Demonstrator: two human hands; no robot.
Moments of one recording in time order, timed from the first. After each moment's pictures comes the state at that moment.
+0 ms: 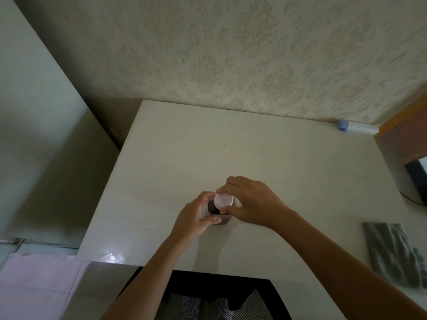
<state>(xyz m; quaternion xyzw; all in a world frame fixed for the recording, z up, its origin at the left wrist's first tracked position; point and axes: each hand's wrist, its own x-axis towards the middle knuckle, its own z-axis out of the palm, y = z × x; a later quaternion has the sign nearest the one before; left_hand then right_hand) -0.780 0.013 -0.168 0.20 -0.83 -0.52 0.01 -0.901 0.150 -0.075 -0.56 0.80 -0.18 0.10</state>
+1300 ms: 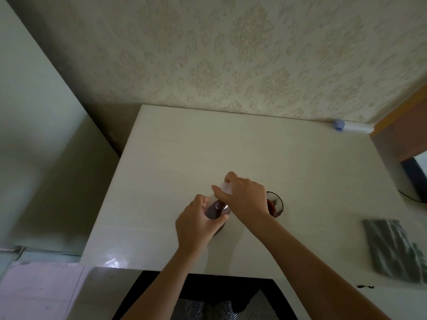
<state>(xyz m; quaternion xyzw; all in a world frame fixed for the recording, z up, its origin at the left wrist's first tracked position) -0.775 0.037 -0.147 0.34 -0.88 -0.32 0.13 -0.879 0.116 -0.082 -0.30 0.94 -0.14 0.09</state>
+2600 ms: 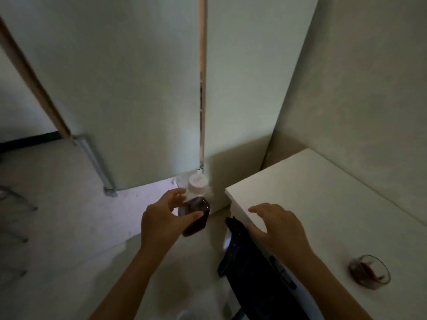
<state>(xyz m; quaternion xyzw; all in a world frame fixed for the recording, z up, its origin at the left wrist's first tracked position) -0.393 0.143 -0.007 0.62 -0.62 -0.25 0.41 -0.641 0.174 0.010 -0.74 0.65 -0.15 0.04</state>
